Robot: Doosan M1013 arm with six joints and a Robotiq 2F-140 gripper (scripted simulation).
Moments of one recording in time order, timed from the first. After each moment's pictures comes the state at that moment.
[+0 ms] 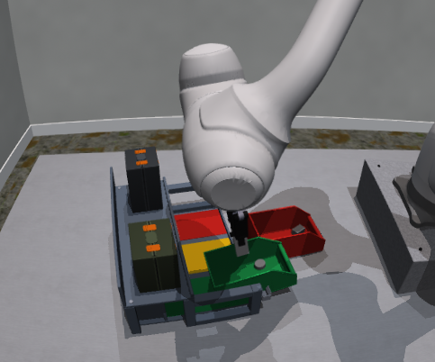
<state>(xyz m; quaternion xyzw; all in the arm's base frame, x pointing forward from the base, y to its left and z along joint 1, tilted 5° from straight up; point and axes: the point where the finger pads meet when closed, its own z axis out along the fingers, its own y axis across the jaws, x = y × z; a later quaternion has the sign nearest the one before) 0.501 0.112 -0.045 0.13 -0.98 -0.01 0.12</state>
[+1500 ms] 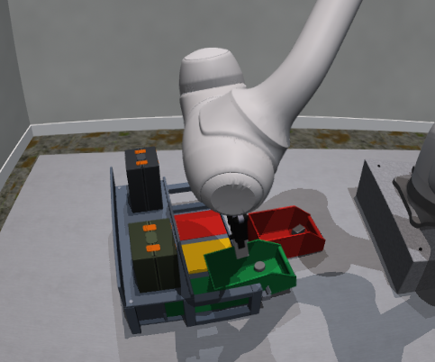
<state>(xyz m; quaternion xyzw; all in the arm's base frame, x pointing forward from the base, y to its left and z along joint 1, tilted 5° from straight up) 0.501 0.112 -0.052 0.13 -0.98 -0.01 0.12</state>
